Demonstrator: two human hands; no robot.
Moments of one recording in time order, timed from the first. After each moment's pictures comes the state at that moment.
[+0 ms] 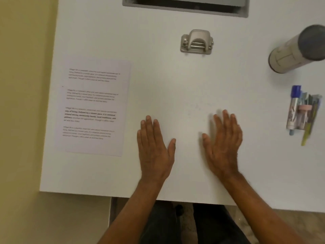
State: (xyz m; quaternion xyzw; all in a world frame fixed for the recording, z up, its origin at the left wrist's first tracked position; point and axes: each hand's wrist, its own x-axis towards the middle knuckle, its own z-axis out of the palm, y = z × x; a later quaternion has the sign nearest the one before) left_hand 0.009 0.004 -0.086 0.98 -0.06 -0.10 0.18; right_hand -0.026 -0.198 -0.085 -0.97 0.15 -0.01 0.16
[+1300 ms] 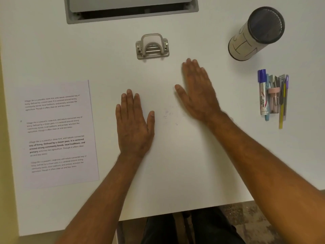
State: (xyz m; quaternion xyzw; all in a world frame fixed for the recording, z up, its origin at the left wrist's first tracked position) left_hand 0.115 -0.041 -0.100 0.98 -0.16 -0.06 0.13; right_hand 0.115 -0.279 -0.102 -0.98 0.08 -0.01 0.17
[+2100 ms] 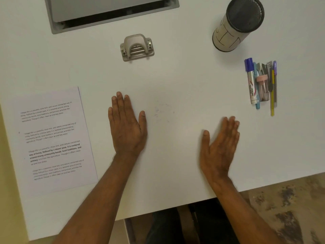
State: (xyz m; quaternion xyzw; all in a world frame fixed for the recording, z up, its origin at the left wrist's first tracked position) left_hand 0.113 -0.042 -0.101 0.98 -0.17 -0.05 0.13; right_hand -0.069 -0.222 -0.097 -0.87 0.44 -0.04 0.21
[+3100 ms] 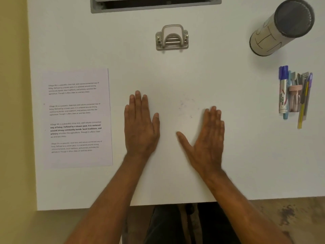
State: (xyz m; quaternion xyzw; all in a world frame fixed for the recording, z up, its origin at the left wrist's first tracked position) left_hand 0.093 -0.007 -0.100 0.98 -0.16 -0.05 0.13; right_hand -0.024 -0.171 -0.099 -0.95 0.24 0.00 0.20
